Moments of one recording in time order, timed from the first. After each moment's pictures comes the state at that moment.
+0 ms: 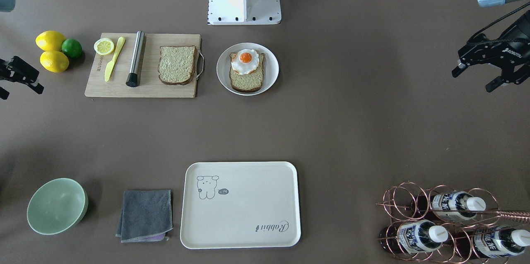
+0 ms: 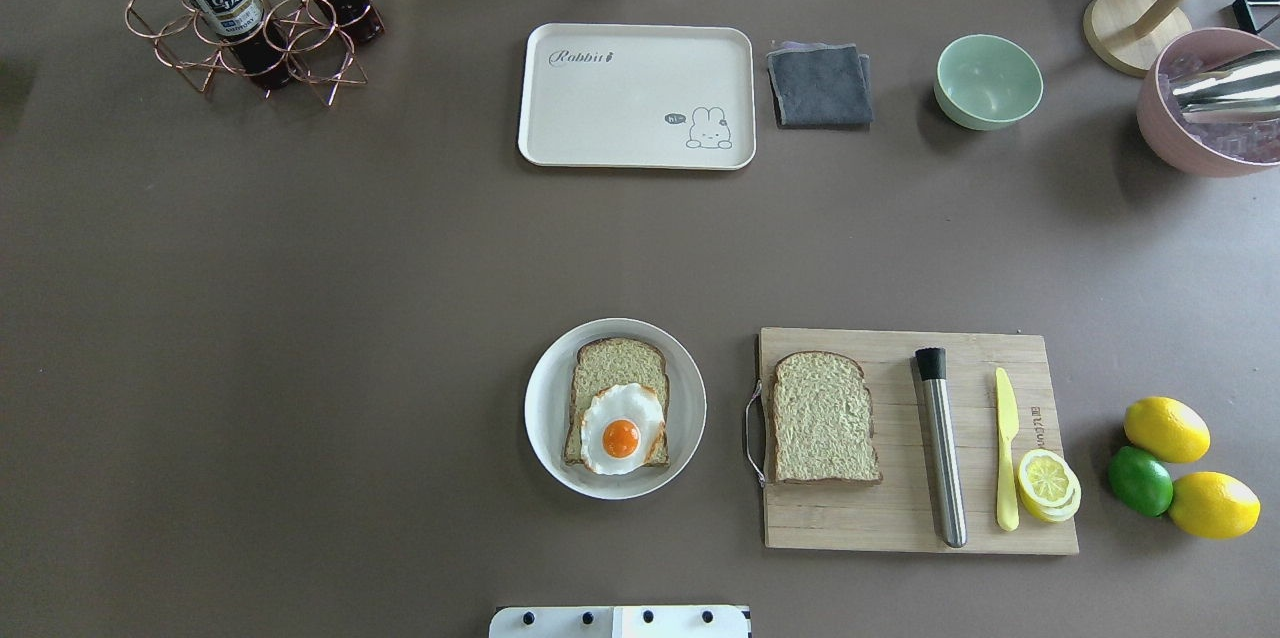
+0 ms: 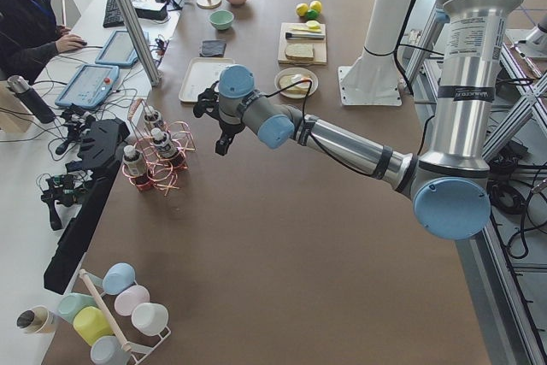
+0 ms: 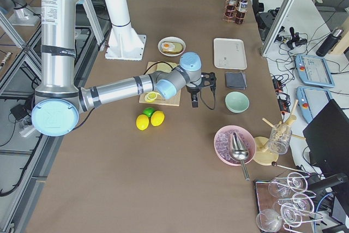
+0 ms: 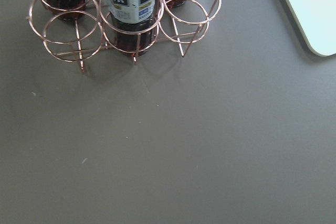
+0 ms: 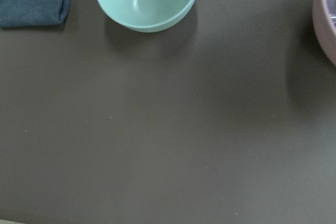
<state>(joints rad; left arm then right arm) -1.25 -1.64 -1.87 -1.97 -2.42 -0.43 1.11 -1.64 1.88 -1.11 2.28 0.76</state>
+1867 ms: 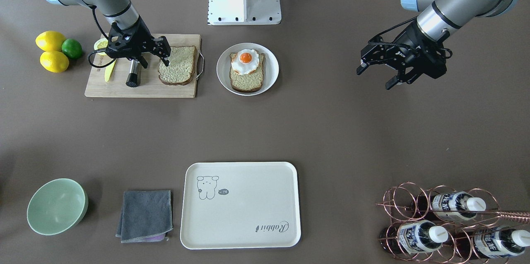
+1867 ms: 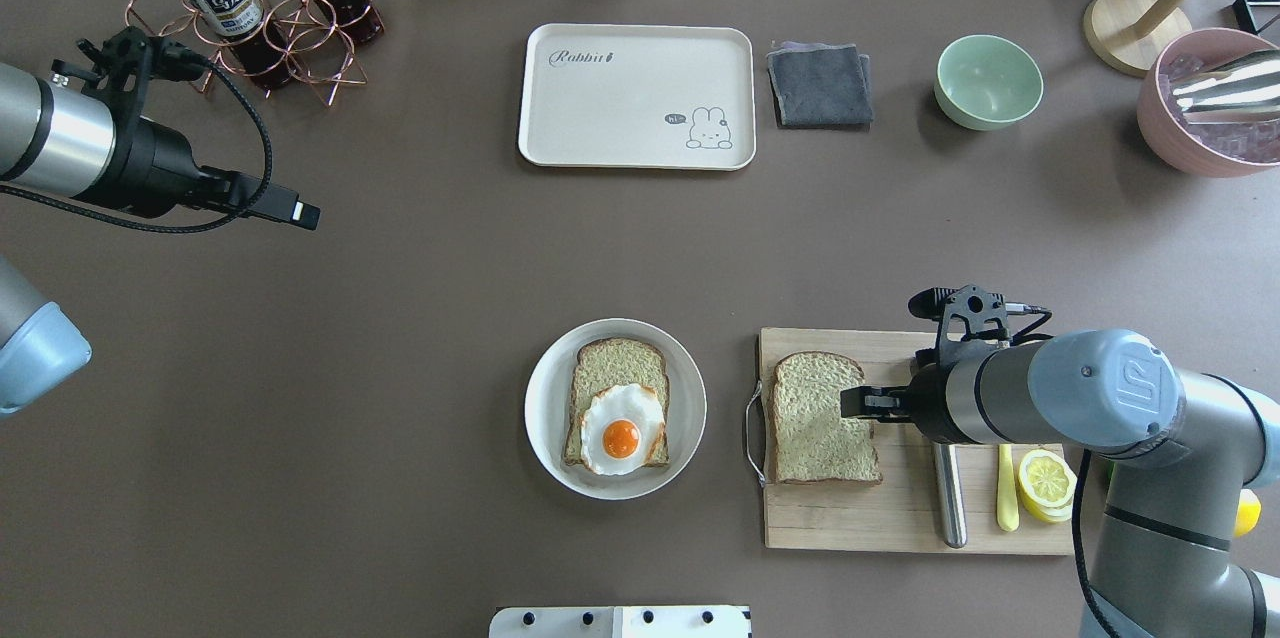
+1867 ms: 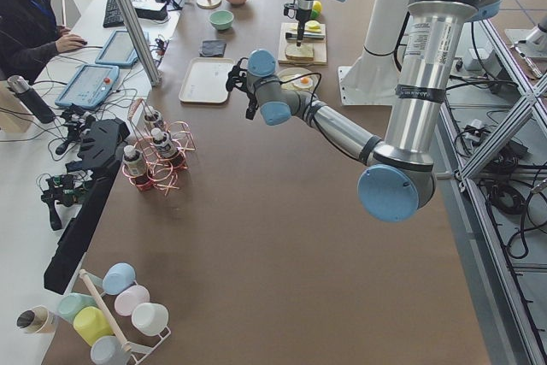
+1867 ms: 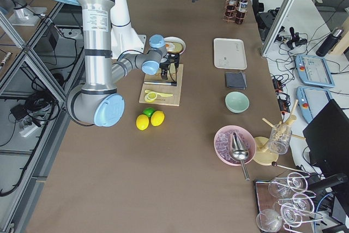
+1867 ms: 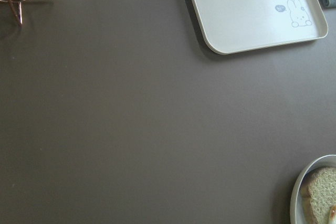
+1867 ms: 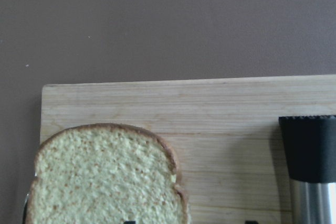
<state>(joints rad) -0.91 -1.74 -1.88 -2.20 -2.25 -0.89 0.40 -1.55 1.98 -1.06 1.77 1.38</state>
